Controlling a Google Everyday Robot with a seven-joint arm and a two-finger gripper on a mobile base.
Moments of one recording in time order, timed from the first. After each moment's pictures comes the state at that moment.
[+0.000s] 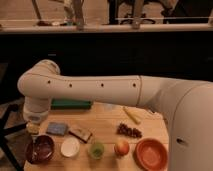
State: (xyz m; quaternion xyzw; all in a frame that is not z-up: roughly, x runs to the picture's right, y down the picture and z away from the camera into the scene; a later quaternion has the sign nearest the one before) arm -0.281 0.152 0.561 -0.40 -0.20 0.04 0.89
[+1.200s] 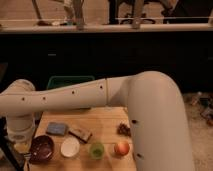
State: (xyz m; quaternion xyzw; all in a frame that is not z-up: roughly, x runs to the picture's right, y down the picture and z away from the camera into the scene) arm -0.332 0.230 0.583 -0.45 -0.15 -0.04 0.88
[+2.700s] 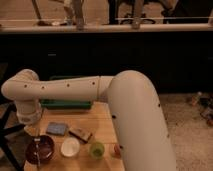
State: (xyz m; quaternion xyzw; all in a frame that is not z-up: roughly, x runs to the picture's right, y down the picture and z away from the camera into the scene) arm -0.322 0.189 0.651 -0.45 -0.07 0.00 0.89
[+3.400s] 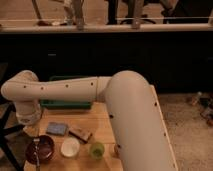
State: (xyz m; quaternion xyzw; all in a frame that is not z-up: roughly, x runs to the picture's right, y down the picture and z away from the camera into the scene) arm -0.326 0.191 0.655 -0.46 -0.07 0.00 0.89
